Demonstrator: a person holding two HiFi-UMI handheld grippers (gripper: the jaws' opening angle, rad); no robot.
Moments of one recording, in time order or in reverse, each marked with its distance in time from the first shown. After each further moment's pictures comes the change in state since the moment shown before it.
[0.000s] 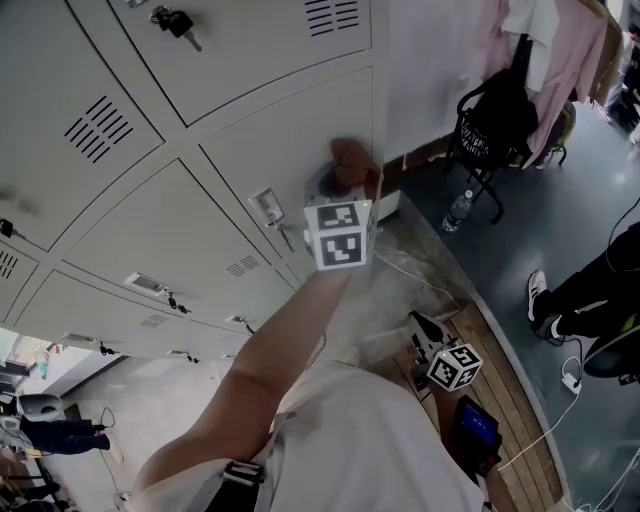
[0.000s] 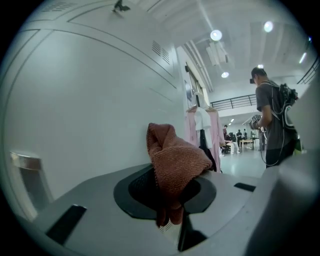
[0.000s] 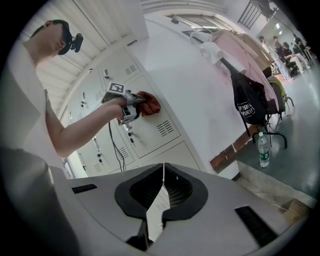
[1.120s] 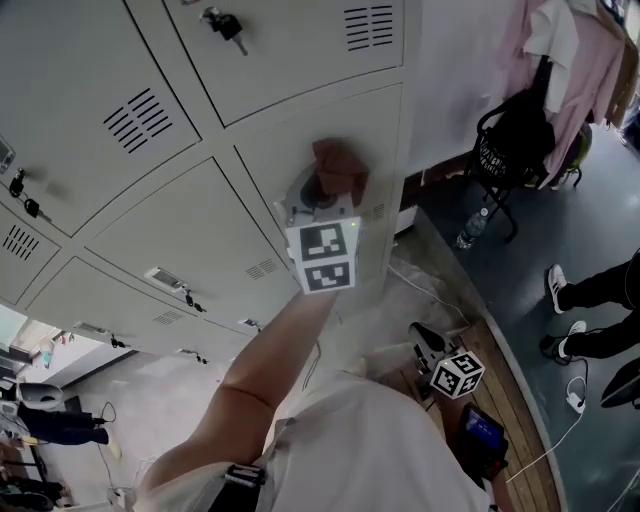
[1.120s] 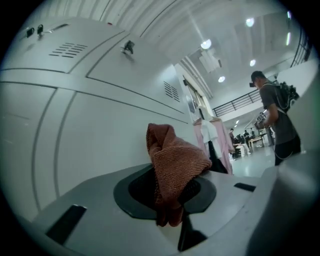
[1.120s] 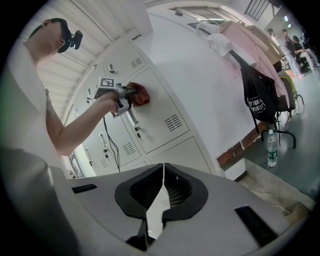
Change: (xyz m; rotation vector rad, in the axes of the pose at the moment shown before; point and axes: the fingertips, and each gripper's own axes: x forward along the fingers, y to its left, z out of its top) left arm -0.059 0.050 0.064 0.091 -0.189 0.100; right arm 0.020 0.020 -0.010 -0.026 0.057 0.077
